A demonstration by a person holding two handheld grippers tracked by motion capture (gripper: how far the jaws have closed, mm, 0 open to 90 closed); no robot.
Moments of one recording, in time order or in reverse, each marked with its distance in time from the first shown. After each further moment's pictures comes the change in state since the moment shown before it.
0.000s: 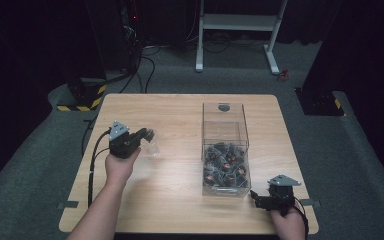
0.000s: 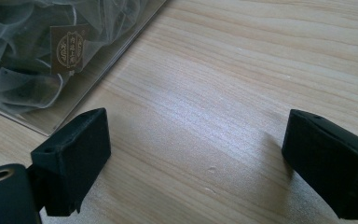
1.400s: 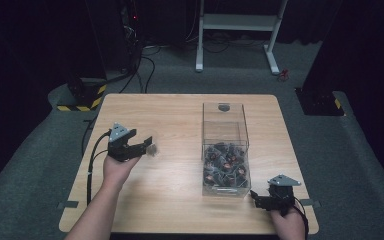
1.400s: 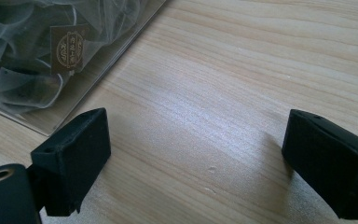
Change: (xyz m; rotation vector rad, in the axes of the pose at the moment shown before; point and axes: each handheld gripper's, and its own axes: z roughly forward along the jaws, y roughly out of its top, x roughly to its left) left arm -0.001 -0.001 -0.012 0.050 -0.005 0.027; right arm 0.000 0.000 0.000 0.000 0.000 0.000
